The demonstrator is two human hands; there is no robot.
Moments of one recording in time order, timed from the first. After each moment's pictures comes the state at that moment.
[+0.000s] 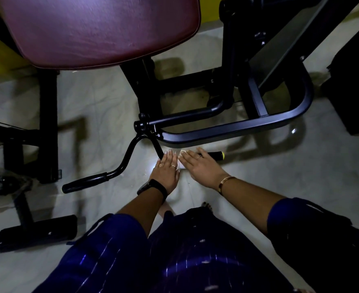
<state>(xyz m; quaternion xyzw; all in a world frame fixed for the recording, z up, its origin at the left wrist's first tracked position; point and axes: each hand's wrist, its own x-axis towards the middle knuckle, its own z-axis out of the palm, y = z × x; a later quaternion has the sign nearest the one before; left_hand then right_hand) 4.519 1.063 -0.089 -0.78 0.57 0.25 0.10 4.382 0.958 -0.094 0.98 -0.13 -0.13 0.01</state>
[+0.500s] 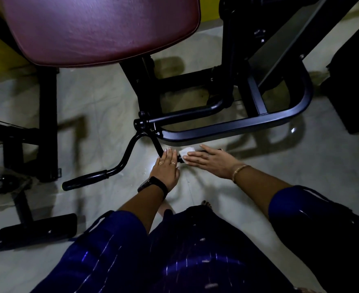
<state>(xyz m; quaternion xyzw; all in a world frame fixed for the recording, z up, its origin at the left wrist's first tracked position) 4.517 1.062 -0.088 -0.78 0.56 0.25 0.09 4.341 0.915 -0.108 0.95 0.10 -0.11 0.29</state>
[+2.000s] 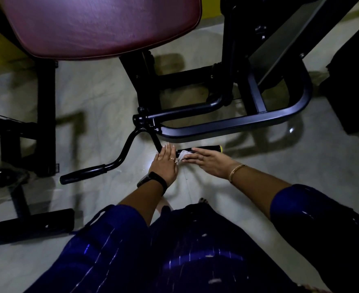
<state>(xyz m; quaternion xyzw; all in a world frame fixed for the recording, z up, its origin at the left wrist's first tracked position) 4.513 1.062 -0.088 -0.79 0.55 0.25 0.08 4.347 0.930 -0.101 0.91 0.15 -0.13 0.37</state>
